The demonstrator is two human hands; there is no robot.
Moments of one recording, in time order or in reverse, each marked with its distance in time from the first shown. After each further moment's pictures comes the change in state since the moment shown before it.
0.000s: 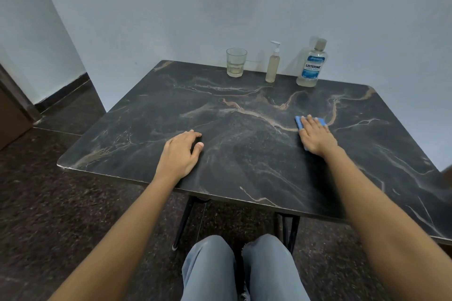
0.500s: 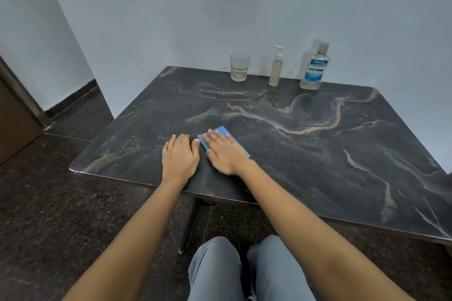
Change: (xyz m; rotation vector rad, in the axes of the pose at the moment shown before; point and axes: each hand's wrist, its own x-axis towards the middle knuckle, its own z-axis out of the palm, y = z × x) left_hand -0.004 0.007 -0.003 0.089 0.097 -0.266; right_hand -0.055 -0.225 0.052 -0.029 -0.130 -0.561
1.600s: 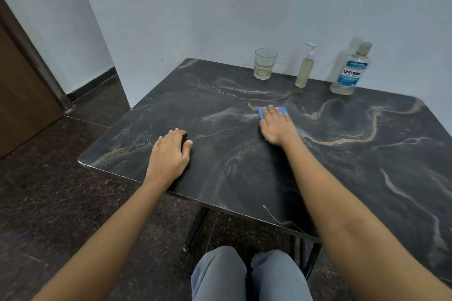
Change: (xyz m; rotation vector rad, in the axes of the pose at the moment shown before) left_hand 0.020 -0.060 -0.009 0.005 -0.005 0.043; right_hand 0.066 0.111 -0.034 -0.028 0.076 0.322
